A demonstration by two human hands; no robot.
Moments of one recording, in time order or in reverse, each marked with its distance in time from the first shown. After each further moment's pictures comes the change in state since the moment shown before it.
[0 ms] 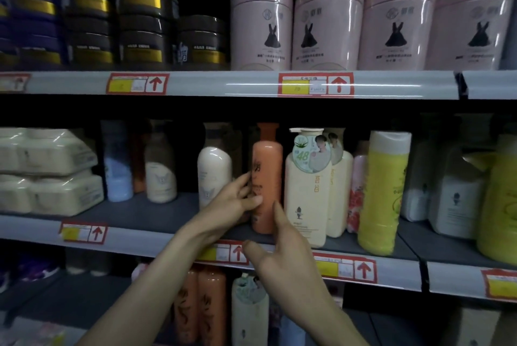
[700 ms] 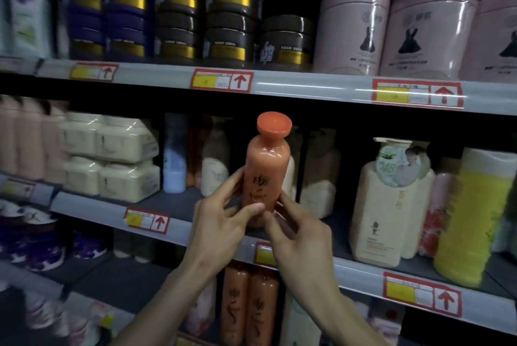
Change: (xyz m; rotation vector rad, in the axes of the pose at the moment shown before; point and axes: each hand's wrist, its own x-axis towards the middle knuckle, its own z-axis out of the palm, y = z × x) left_hand -0.093 0.000 -0.079 0.192 0.486 0.410; right_hand 0.031 -0.028 0.084 0.082 0.128 -0.208
